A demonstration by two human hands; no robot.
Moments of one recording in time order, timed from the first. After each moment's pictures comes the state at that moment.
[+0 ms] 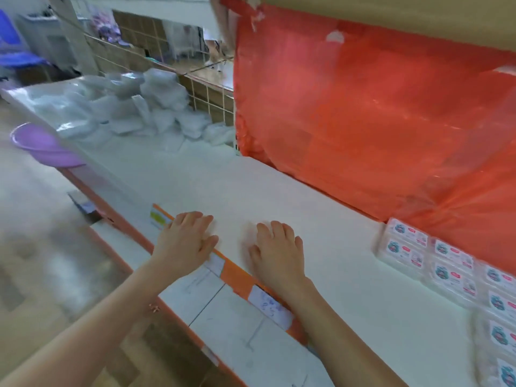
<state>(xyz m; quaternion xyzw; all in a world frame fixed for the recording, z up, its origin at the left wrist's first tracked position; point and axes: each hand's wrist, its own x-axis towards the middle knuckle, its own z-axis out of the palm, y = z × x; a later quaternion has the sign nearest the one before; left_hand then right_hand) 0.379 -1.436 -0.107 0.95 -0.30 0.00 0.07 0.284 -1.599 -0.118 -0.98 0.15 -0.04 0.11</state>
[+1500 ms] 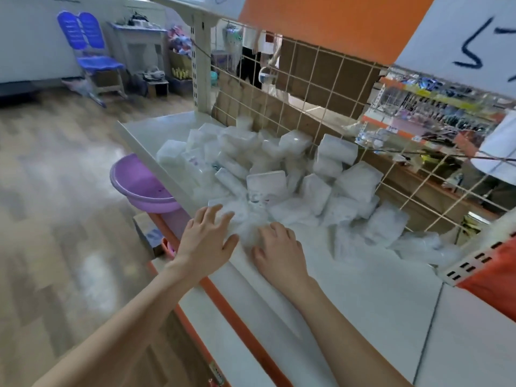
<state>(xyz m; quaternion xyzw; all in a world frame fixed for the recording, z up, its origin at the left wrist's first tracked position) 0.800 -1.205 -0.112 0.96 -0.24 0.05 0.16 0.738 -1.353 -0.105 -0.99 0.07 -0.01 0.14</state>
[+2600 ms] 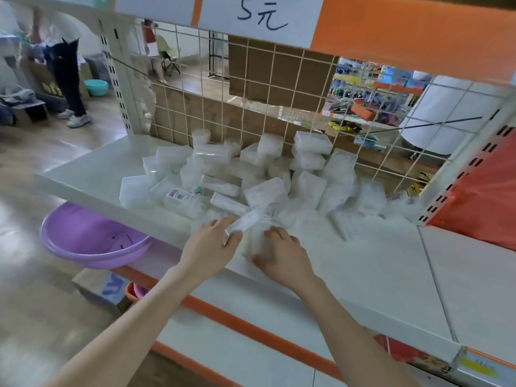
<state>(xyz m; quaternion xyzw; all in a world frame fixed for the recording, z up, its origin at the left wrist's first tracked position) 0.890 -1.175 -0.106 0.87 -0.37 -0.04 0.31 0.780 -1.301 -0.122 -0.94 0.28 -0.02 0.19</state>
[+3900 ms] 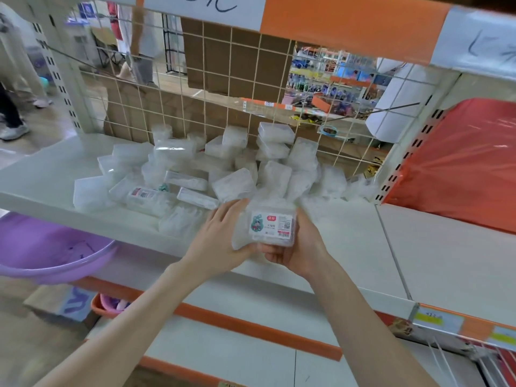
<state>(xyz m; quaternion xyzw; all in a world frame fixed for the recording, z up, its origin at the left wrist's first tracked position) 0.852 -1.197 -0.092 0.74 -0.55 -0.03 0.38 0.735 -1.315 -0.074 -0.44 0.37 -0.14 0.80</state>
